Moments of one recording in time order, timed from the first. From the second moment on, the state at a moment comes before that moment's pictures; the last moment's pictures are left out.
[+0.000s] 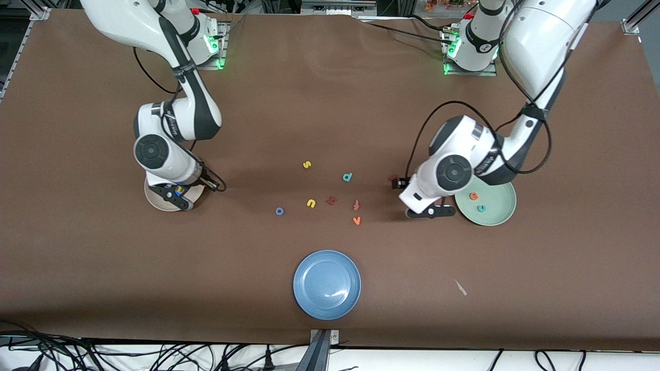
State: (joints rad) left arm -0.06 0.63 -0.46 -1.64 0.16 1.97 -0.66; right arm 0.48 0.41 -0.26 -2.05 0.09 2.30 0.67
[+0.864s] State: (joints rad) left arm -0.09 0.69 -0.45 -1.82 0.16 2.26 -0.97; right arm 0.52 0.34 -0.34 -2.13 0.11 2.35 0.46
